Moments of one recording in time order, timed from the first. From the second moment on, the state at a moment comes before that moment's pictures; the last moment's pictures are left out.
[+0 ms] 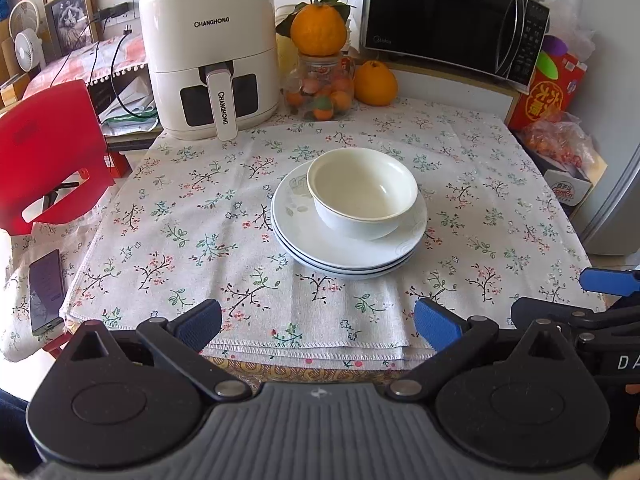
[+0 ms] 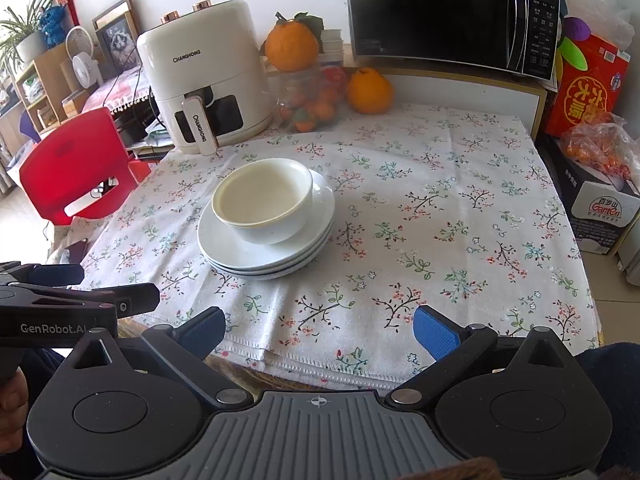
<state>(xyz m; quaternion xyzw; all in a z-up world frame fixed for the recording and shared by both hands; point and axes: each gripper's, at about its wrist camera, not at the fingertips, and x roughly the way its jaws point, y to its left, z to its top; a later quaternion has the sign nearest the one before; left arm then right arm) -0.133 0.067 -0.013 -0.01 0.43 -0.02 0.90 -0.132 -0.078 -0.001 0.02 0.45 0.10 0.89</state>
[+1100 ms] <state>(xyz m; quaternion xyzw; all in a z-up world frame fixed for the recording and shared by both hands) -0.125 0.063 -0.016 -0.01 0.43 -0.04 0.90 -0.127 -0.075 -0.005 0.02 0.45 0.11 0.88</state>
